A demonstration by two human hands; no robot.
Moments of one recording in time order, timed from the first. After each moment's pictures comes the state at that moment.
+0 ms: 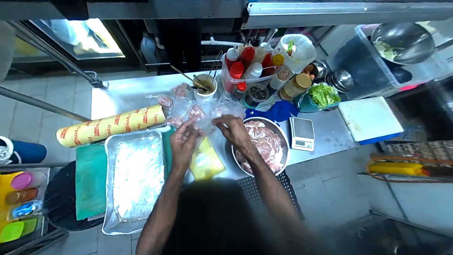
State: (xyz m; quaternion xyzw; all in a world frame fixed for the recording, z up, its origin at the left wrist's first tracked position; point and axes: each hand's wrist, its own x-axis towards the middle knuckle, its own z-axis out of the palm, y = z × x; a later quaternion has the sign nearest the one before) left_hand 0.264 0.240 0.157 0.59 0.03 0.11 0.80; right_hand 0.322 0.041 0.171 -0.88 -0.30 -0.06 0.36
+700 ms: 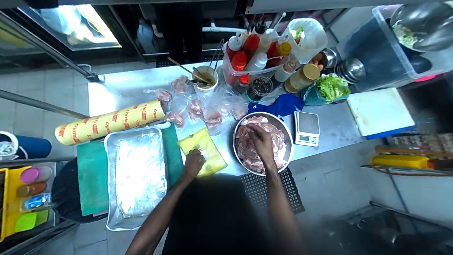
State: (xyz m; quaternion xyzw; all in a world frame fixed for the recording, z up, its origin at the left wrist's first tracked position) left_hand 0.213 0.250 -0.059 0.92 -0.06 -0.18 0.36; right_hand 0.290 -0.051 0.096 -0.86 0.06 0.03 0.50
